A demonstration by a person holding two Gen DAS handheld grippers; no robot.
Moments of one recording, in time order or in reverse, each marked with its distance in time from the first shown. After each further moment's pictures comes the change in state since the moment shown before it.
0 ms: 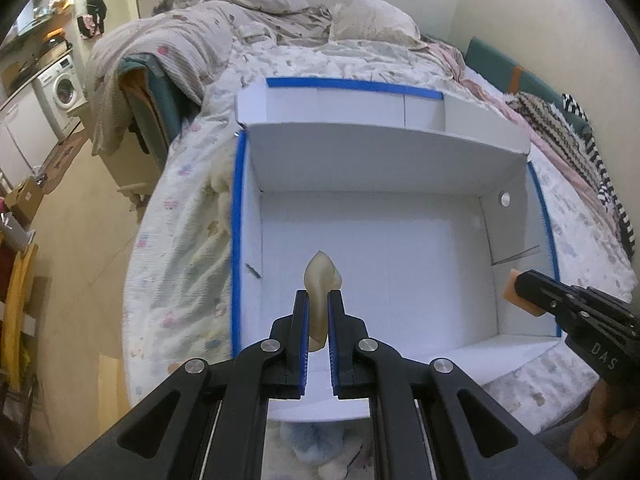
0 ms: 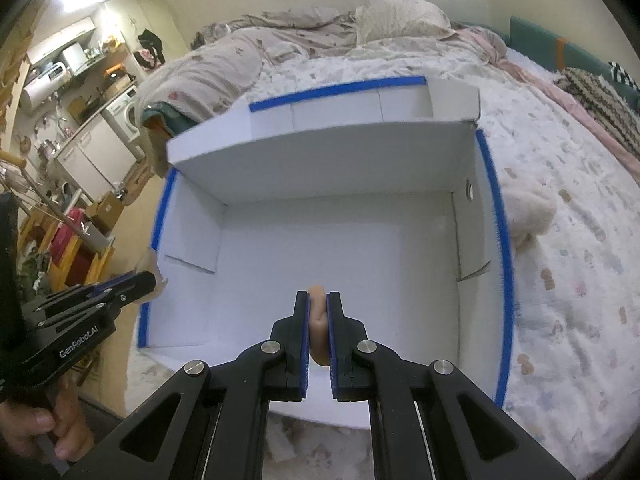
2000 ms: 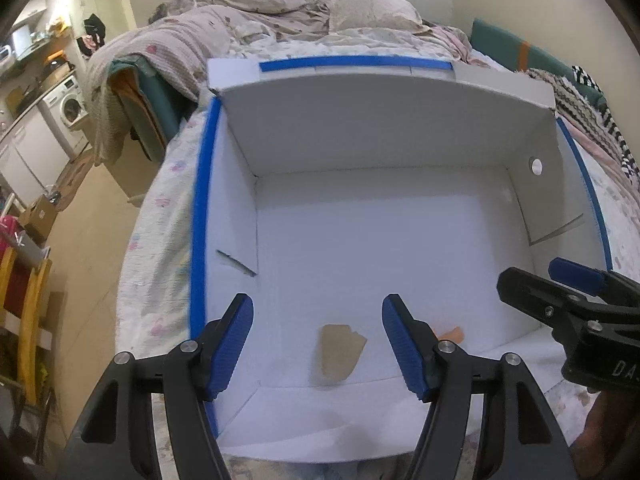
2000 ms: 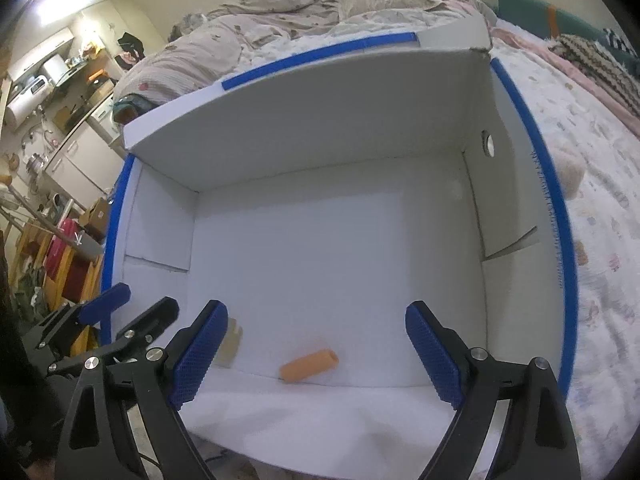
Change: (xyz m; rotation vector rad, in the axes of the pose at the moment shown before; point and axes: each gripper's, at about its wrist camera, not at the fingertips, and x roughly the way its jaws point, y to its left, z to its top) left arm 0.043 -0.018 -0.025 0.057 -0.033 0.094; right arm 0.047 -0.025 -0.014 0.077 0.045 -0.002
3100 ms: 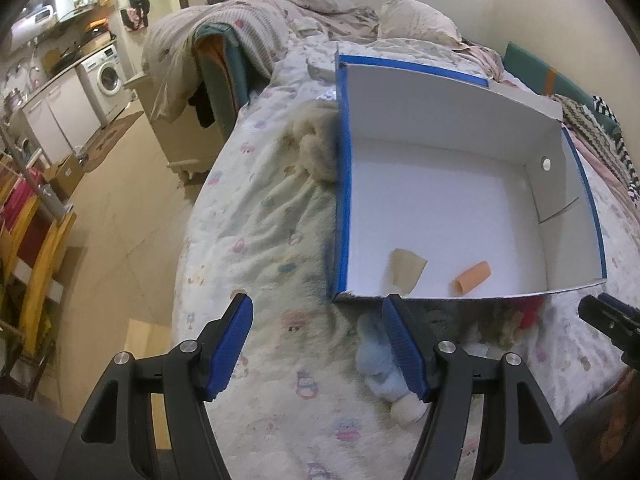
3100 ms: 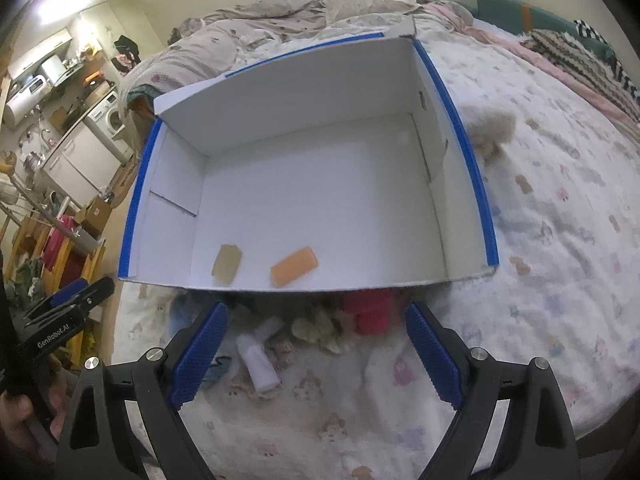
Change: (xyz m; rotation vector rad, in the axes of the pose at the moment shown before) left arm -0.063 0.069 -0.077 -0.141 0.009 0.052; right arm -0.065 0.004 -0.078 0.012 -0.016 -0.038
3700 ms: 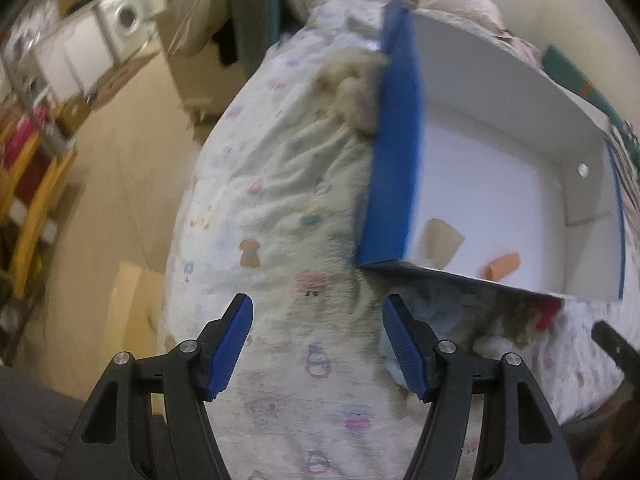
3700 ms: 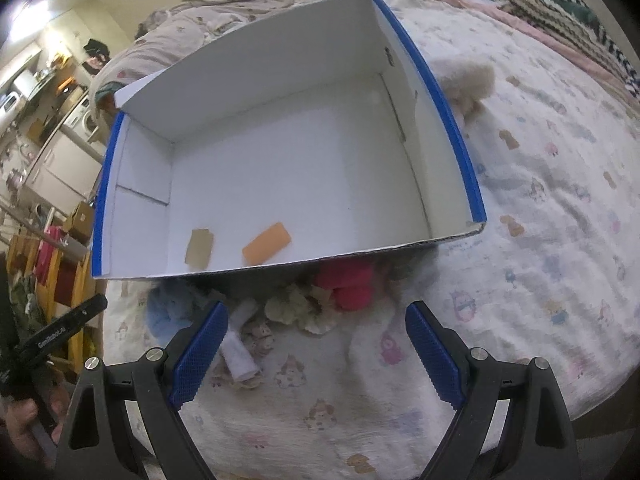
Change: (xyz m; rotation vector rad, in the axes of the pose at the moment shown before) left arm 0.047 0.034 -0.007 -0.166 0.186 -0.001; right arm 0.020 -0.018 -0.006 0.094 0.088 -0.037
